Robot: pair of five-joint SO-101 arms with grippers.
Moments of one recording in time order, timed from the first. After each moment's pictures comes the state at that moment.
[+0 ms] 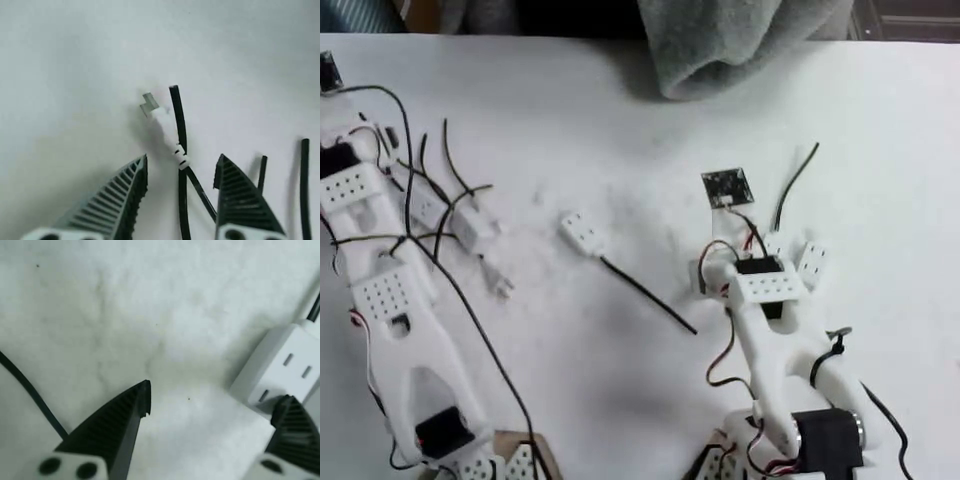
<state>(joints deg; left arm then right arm) -34.1 83.3 -92.4 65.9 -2.6 -9.1 -18.2 56.9 37.1 6.1</state>
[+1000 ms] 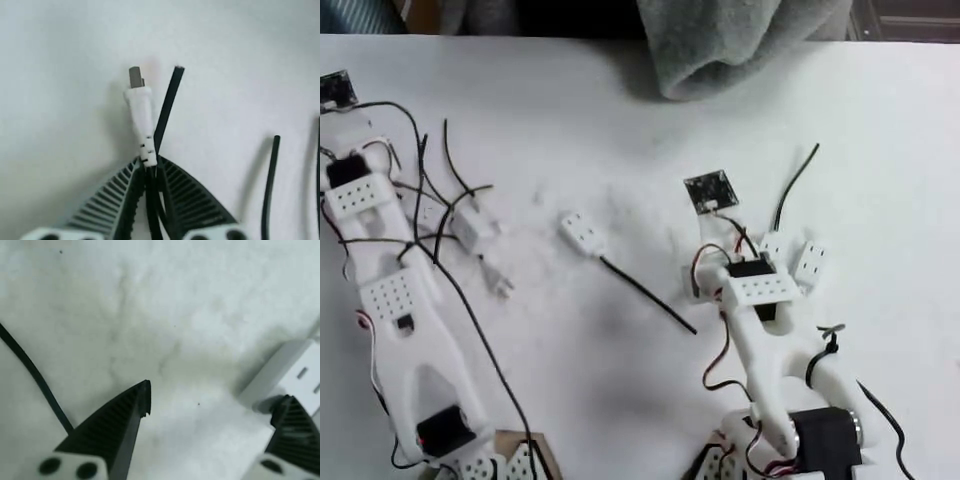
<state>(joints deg) -34.7 87.5 -94.3 67.4 -2.4 -11.2 -18.2 57.8 35.7 10.2</state>
